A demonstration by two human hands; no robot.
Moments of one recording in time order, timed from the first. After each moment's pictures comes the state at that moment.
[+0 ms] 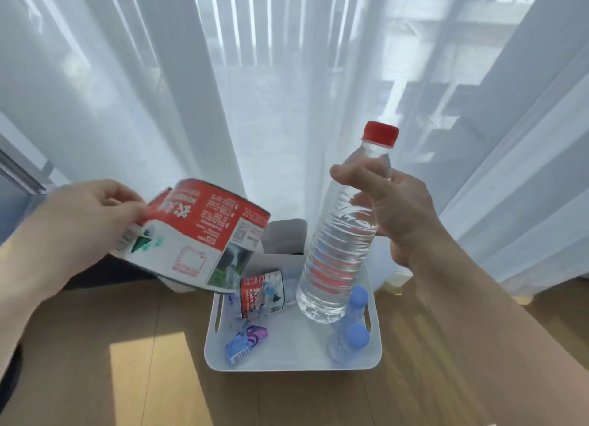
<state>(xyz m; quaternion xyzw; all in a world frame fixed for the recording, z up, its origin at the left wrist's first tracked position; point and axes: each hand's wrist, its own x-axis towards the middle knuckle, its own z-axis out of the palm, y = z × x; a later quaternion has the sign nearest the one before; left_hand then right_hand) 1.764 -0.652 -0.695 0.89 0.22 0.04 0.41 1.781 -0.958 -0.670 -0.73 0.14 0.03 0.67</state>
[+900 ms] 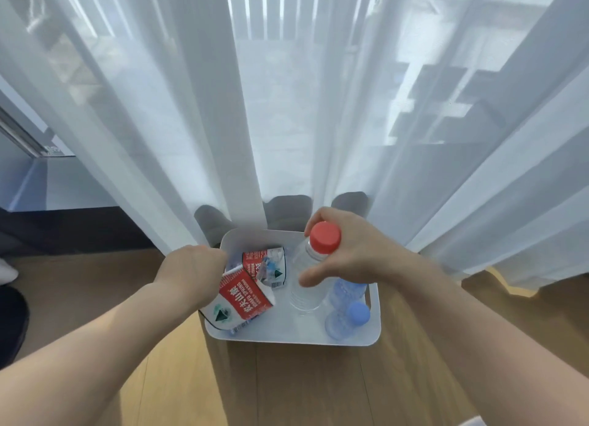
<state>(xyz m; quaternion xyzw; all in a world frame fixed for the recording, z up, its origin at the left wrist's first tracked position) 1.735 -0.722 -0.800 0.98 -0.04 -0.18 -0.08 1.764 -0.946 -0.731 -0.90 -0.11 0.25 0.35</state>
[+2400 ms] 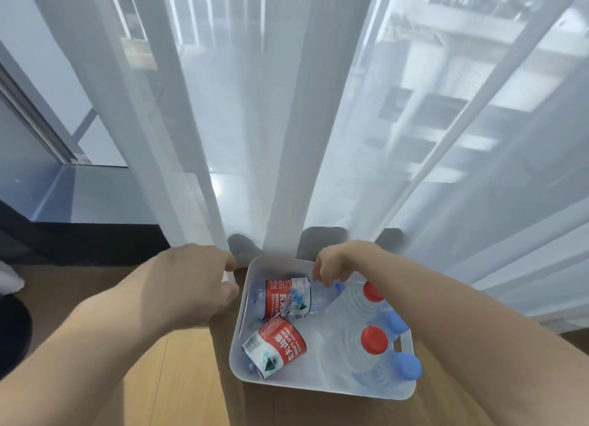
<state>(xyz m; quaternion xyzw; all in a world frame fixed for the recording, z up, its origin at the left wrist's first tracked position) 1.742 -0.682 -0.731 0.98 0.00 -0.17 0.10 1.874 -0.883 -0.833 -0.85 -0.14 0.50 -0.02</state>
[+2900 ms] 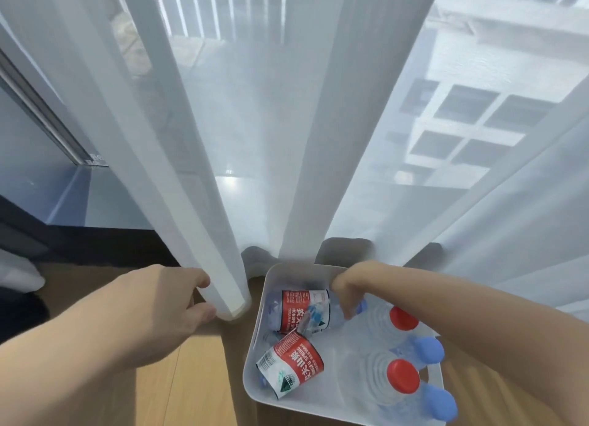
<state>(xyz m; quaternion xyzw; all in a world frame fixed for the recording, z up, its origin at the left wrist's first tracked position) 1.733 -0.635 -0.747 0.97 0.07 -0.19 0.15 1.882 -0.868 -0.883 -0.77 -0.26 0.54 -0.24</state>
